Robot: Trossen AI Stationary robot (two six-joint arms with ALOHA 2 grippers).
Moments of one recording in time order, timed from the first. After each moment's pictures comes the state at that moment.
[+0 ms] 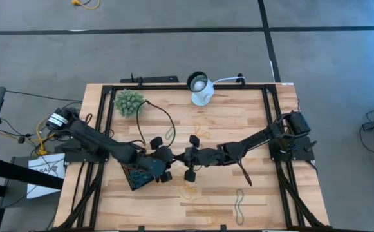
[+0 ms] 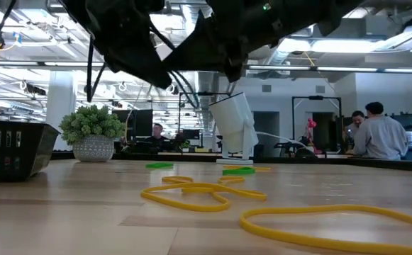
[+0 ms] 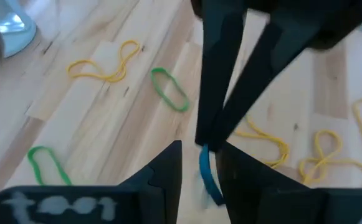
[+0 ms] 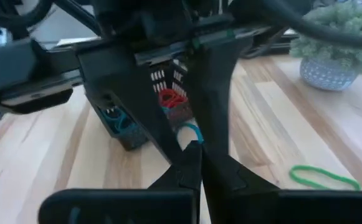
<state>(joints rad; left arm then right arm) -0.39 1.54 0.95 -0.25 -0.53 -0.49 0.29 1.85 1.06 0.39 0.34 0.13</state>
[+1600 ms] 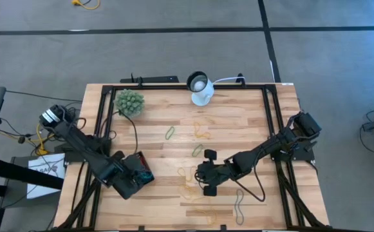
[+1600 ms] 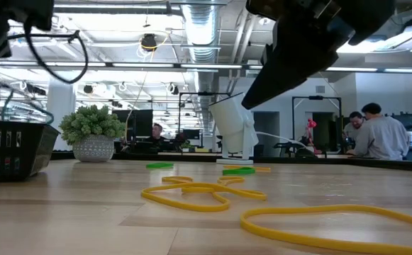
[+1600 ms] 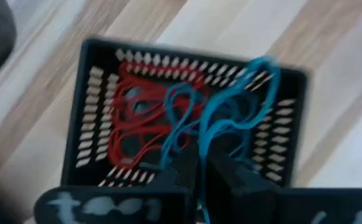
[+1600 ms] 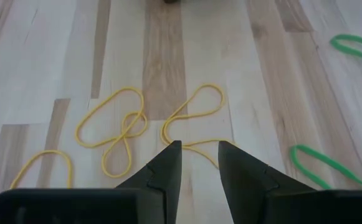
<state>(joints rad) -0.73 1.43 0.95 -1.00 -0.32 -1.40 0.46 1.76 1.06 -0.18 0.34 0.32</state>
